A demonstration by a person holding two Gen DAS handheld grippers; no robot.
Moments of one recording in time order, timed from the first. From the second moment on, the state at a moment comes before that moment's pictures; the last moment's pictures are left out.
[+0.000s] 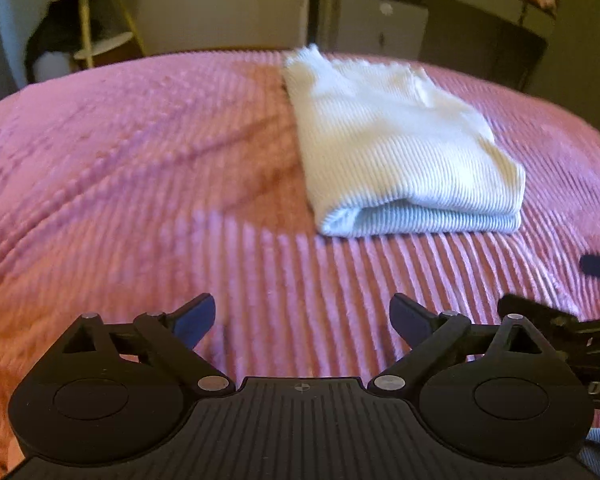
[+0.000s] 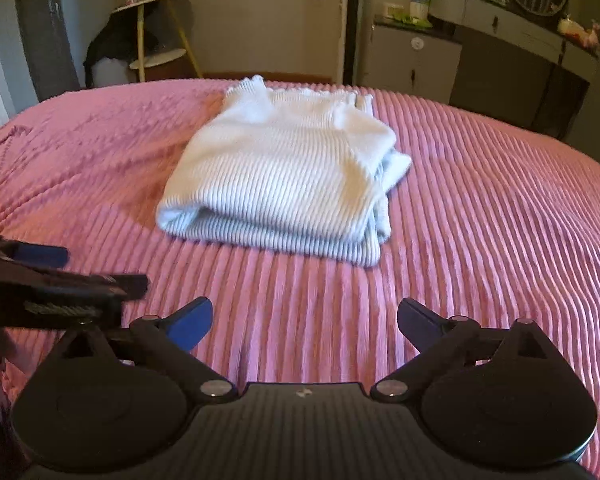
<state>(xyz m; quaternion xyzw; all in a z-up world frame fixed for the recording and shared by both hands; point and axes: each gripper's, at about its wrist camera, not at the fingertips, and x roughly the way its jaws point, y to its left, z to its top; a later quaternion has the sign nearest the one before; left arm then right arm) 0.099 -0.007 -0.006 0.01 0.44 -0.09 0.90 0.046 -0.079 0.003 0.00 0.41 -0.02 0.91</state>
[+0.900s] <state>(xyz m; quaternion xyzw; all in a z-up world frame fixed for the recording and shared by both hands) 0.080 -0.003 -0.026 0.06 0.42 -0.07 0.90 0.037 -0.059 -0.011 -0.01 0.40 -0.08 0.91</state>
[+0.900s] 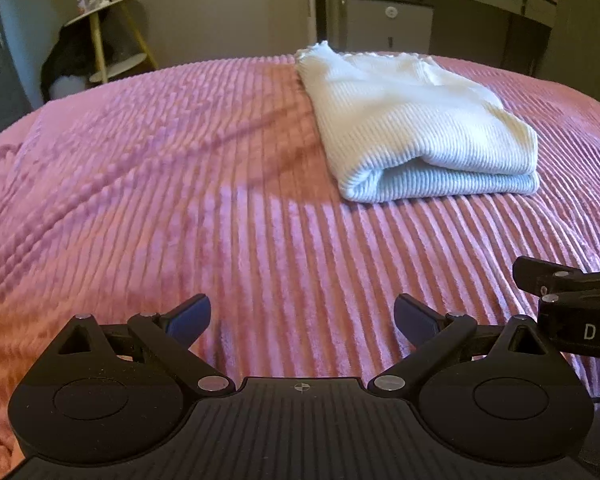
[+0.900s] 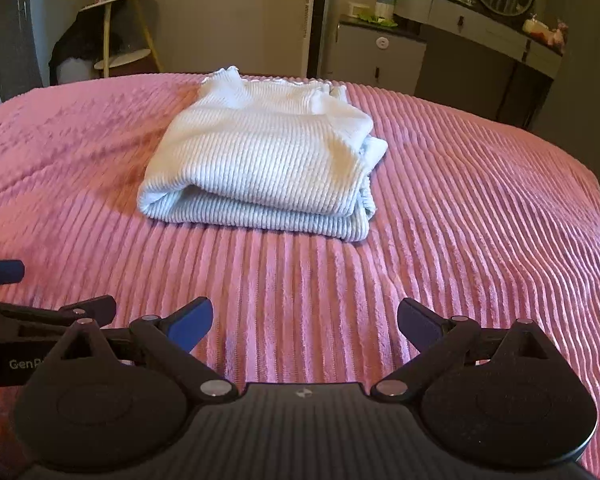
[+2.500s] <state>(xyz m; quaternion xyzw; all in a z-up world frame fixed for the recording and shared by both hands) 0.082 0.004 -0.028 0.05 0.44 -0.06 0.90 0.037 -0.060 -0.014 -0.01 0.41 -0.09 0.91</state>
